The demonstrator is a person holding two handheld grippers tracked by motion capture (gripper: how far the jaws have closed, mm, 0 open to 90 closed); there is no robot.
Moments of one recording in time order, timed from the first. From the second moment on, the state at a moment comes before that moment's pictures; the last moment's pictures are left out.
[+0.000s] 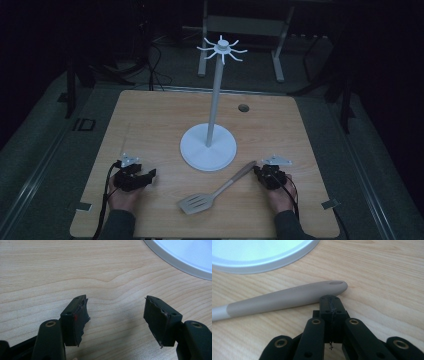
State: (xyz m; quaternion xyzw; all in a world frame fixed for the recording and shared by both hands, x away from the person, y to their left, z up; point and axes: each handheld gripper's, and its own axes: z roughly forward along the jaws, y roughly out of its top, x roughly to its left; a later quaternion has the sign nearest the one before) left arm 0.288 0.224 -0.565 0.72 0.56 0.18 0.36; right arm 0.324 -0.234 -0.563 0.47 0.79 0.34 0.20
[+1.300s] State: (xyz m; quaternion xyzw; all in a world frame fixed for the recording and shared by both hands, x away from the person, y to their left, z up) left arm 0.285 0.221 -0.562 0.72 0.55 0.18 0.37; right arm 0.284 -0.123 -0.553 0.33 0.86 0.38 0.11
